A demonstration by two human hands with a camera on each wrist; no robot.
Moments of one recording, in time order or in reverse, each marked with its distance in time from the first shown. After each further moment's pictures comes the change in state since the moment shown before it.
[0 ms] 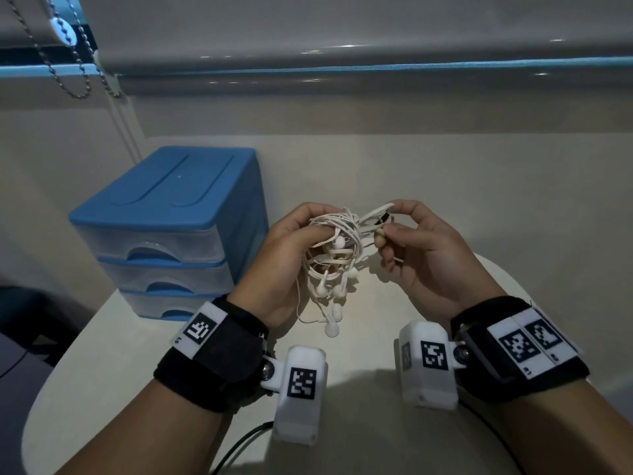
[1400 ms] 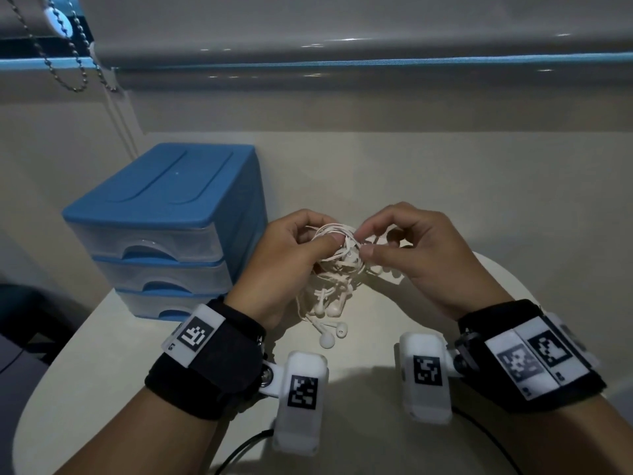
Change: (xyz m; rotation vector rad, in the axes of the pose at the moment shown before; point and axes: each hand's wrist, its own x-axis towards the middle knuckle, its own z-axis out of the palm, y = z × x) left_hand 0.000 -0.002 -0.007 0.355 0.094 0.000; right_hand -0.014 -0.006 0.014 -0.566 -0.078 -0.203
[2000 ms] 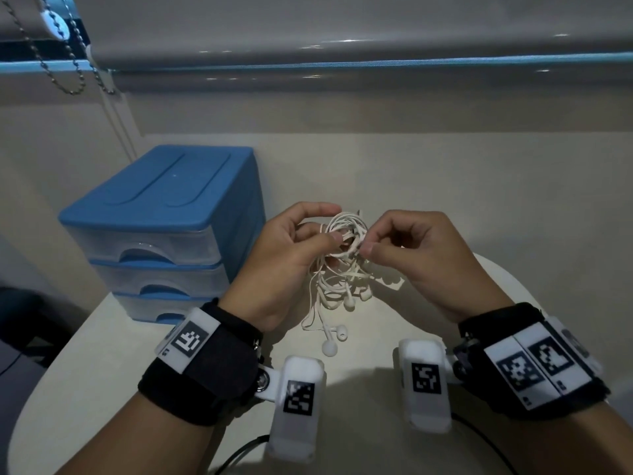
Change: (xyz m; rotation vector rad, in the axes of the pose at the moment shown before) left_hand 0.001 0.002 0.001 -0.177 -0.041 0.029; right_hand 0.007 0.005 -0.004 -0.231 0.025 -0.091
